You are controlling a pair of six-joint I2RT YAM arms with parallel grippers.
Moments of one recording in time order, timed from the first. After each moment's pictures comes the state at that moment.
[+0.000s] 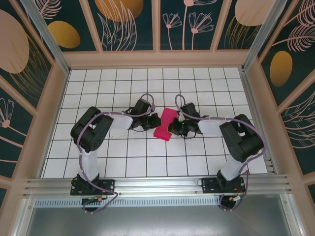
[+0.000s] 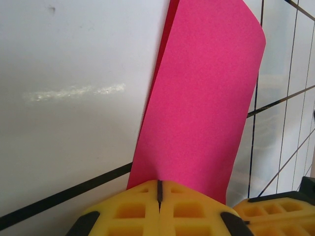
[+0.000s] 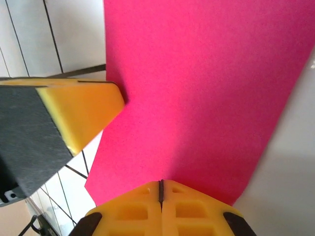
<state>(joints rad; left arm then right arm) -0.60 1.98 1.00 0.10 0.45 -0.84 0.53 1.70 0.75 -0.03 -0.51 0.82</state>
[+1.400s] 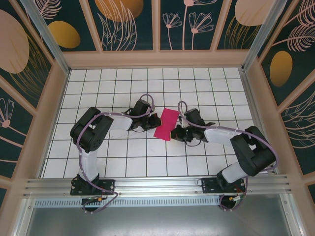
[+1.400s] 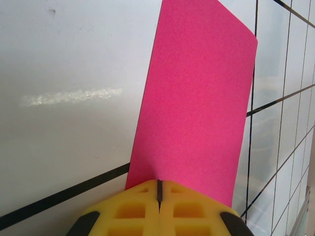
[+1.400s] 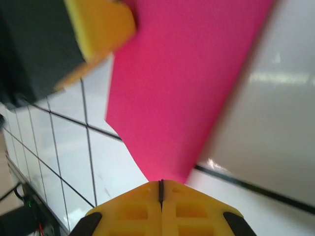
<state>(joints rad) -0.60 1.97 0.98 0.14 0.45 -0.85 0.56 1.50 0.63 -0.06 -0.49 0.74</state>
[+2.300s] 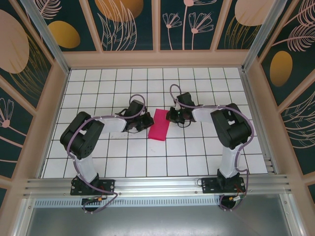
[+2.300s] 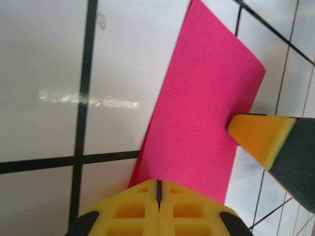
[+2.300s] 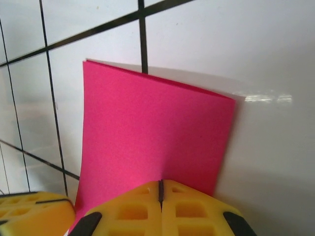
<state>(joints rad) -0.58 1.83 0.90 0.06 0.31 -0.97 0.49 1.91 1.01 -0.06 -0.41 0.70</state>
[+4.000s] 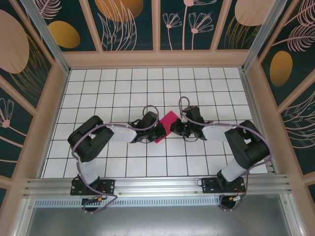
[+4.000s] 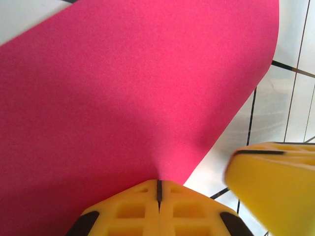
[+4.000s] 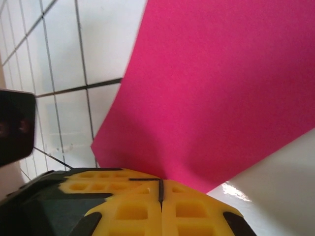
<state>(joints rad) -0.81 1.86 0.85 0.18 0.23 -1.10 0.53 1.60 0.63 0.14 -0.45 0.84</state>
